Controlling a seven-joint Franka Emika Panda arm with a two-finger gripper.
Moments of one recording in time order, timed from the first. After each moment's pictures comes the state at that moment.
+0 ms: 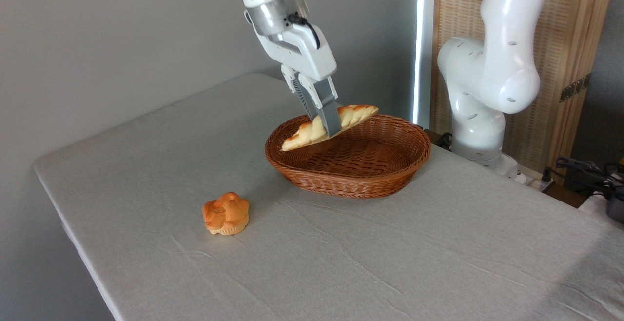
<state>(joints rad) -0.35 -0.33 0.11 -2.08 0.10 1.55 0.70</state>
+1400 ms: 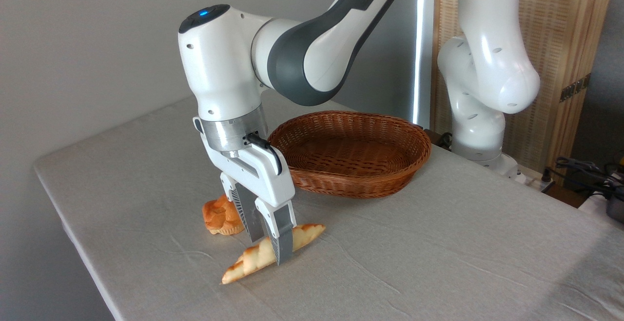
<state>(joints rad) -0.35 0.07 0.30 -1.99 0.11 2.08 0.70</state>
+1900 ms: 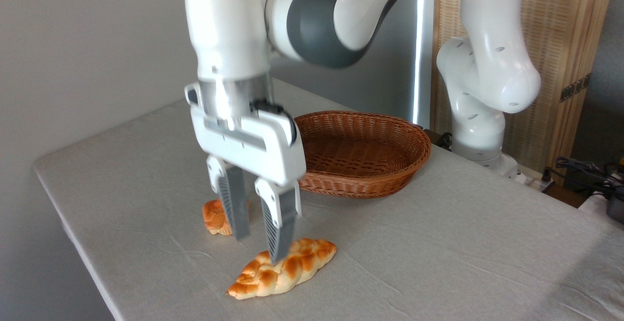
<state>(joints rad) -0.32 0.02 0.36 -1.88 0.10 2.09 0.70</state>
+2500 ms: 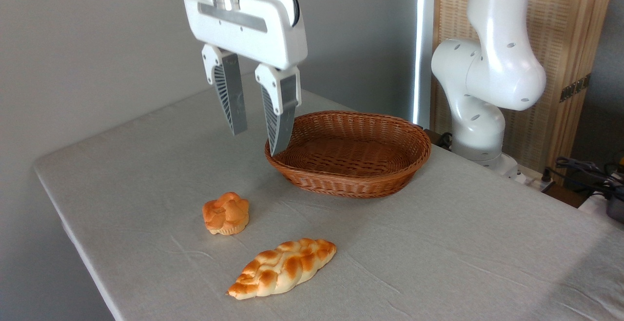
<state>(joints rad) -0.12 -0.09 0.10 -1.68 -0.02 1.66 0.68</state>
